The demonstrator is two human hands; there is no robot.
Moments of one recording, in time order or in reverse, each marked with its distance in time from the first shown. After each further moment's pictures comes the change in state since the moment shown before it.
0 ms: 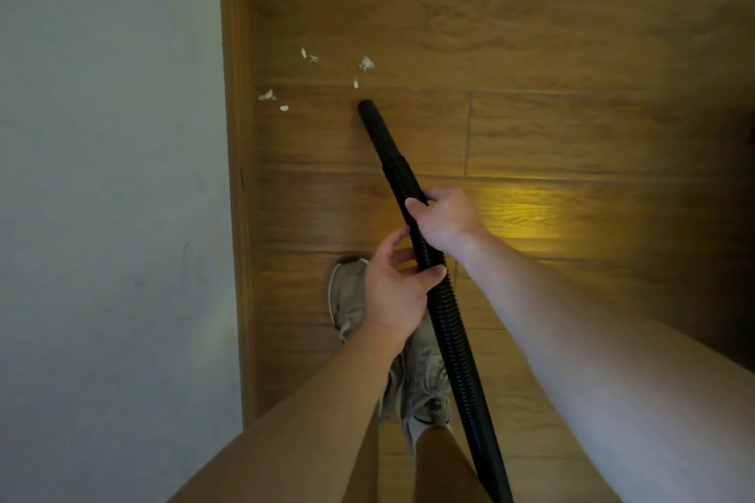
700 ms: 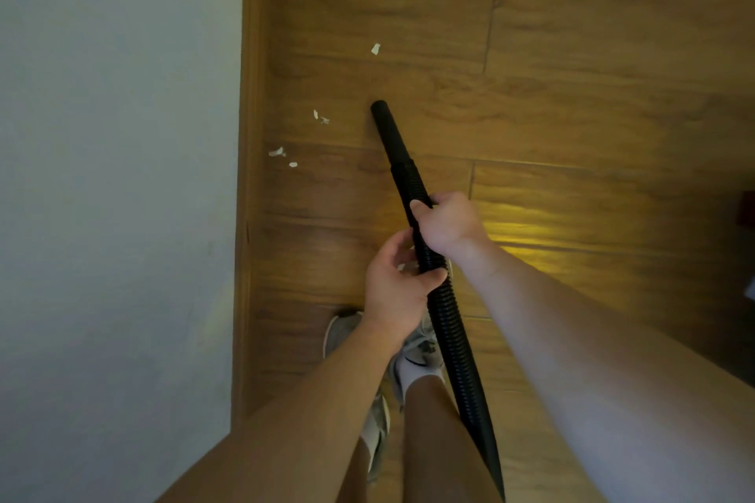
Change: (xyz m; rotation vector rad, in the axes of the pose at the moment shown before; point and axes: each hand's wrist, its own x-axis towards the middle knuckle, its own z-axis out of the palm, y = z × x) left_hand 0.055 0.077 0.020 -0.001 -0.042 0.034; right_hand 0.054 -0.072 -0.042 -0.049 0.042 -0.019
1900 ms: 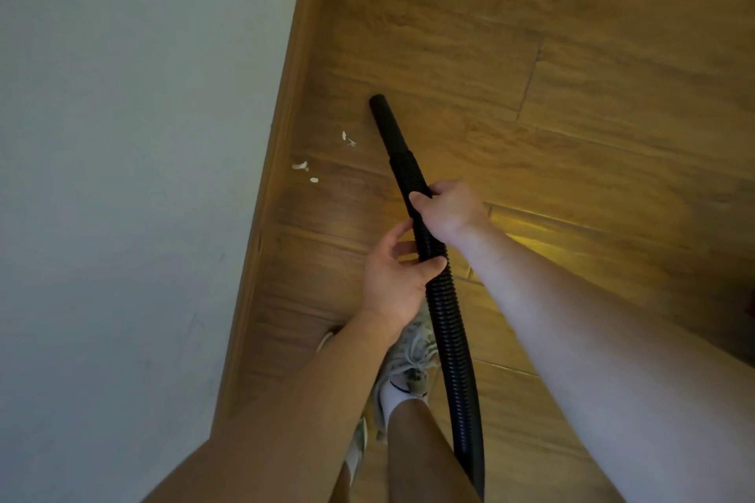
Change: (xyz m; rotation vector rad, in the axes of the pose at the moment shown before) left_hand 0.030 0.056 0.007 -0.132 0.136 0.014; right_hand 0.047 -0.065 -0.024 -0.171 -0.128 -0.130
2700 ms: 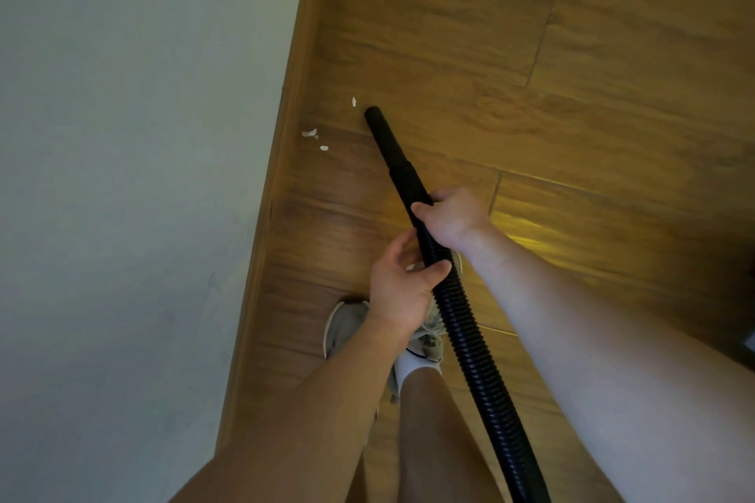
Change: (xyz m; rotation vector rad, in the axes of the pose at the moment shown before) left_hand -0.033 -0.052 -0.030 -0.055 -0.021 -0.048; right_hand -0.040 0.025 0.042 -0.034 -0.034 0.045
